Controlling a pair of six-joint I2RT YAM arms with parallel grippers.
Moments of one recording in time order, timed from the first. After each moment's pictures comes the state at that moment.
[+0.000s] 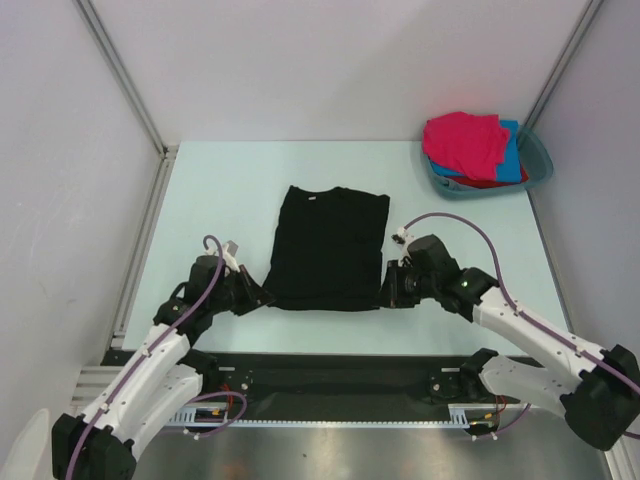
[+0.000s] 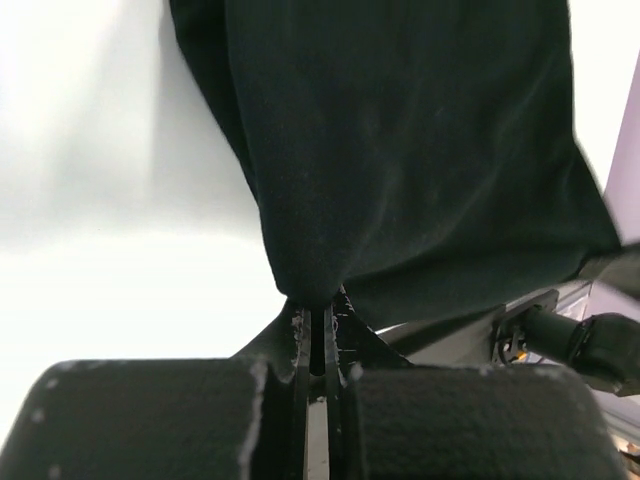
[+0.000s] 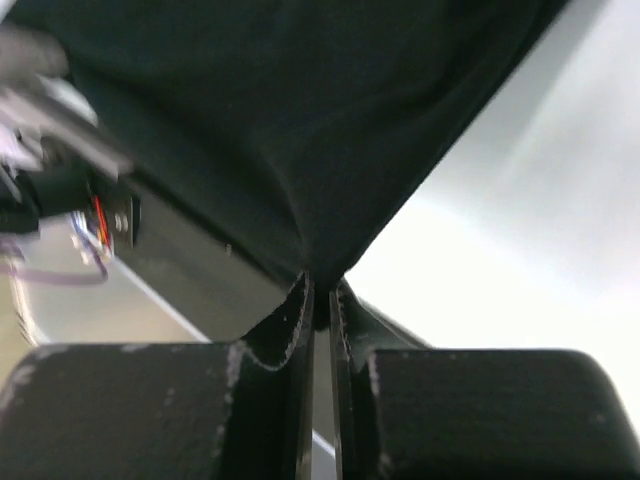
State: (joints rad) left arm -0.34 0.70 0.42 -0.46 0.29 -0.76; right arm 0.64 1.03 0.70 -0.48 -0.31 0.61
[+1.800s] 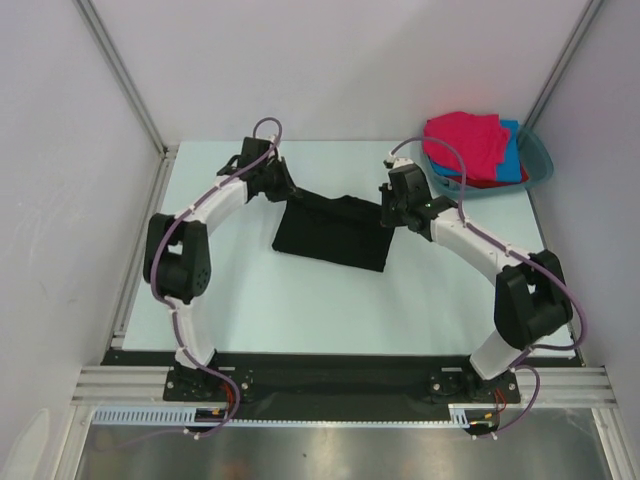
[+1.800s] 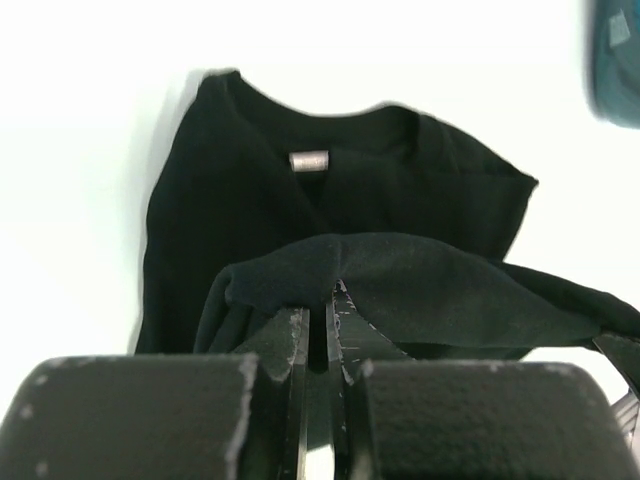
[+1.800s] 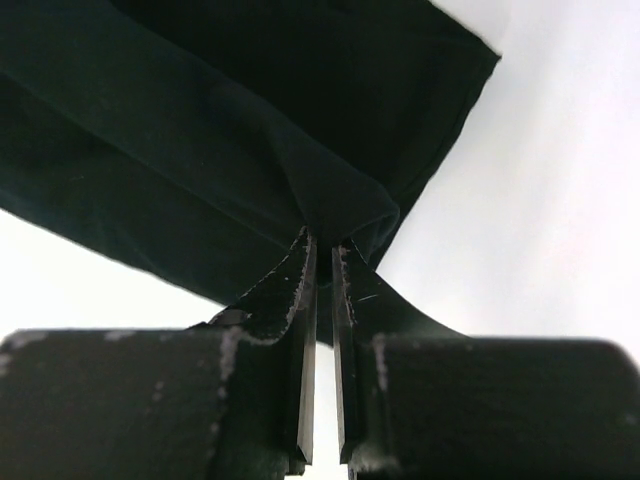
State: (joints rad) left arm -0.27 1.93 1.52 -0.37 0.29 -0.52; right arm 0.47 1.61 1.21 -0.33 0.10 0.31
